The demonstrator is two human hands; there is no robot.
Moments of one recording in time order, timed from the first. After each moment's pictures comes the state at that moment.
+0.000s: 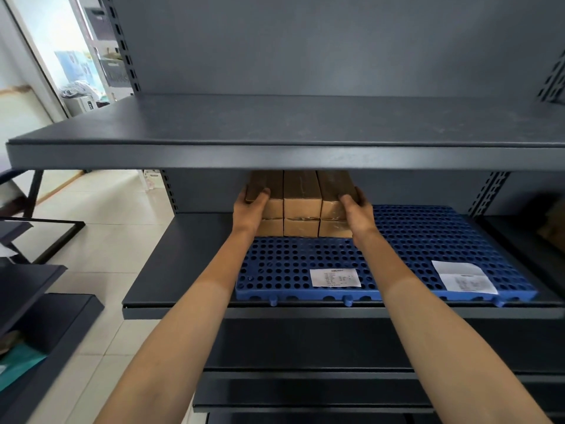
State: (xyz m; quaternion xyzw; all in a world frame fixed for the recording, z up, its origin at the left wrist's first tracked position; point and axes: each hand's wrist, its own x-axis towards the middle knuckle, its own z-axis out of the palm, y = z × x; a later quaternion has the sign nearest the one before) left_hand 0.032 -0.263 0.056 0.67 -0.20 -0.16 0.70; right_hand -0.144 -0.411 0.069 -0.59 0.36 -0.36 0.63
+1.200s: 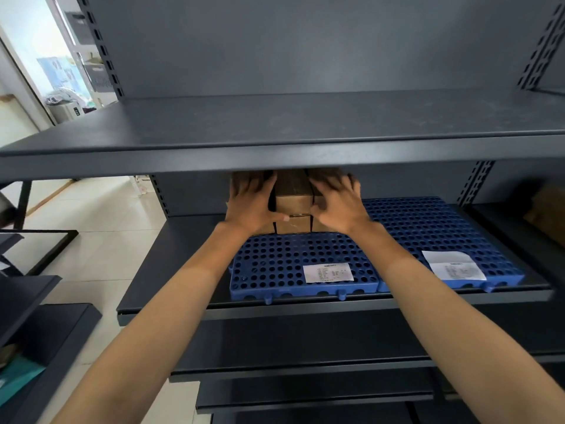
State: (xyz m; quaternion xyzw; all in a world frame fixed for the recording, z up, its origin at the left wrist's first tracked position) left_hand 0.020 -0.260 0.091 0.84 -0.51 0.11 0.12; right_hand -0.152 -0.404 0.095 -0.94 0.25 -0.22 0.01
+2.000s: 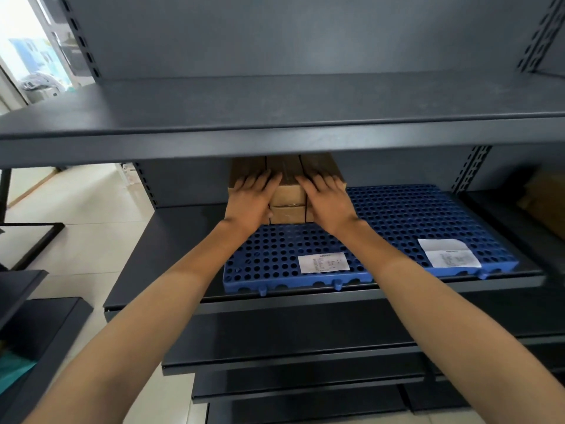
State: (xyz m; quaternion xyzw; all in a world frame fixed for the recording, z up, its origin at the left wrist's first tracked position) left_hand 0.018 -0.268 0.064 0.78 -0.57 0.24 0.05; right_hand -0.140 -0.404 0.061 -0.95 0.21 -0.18 -0.15
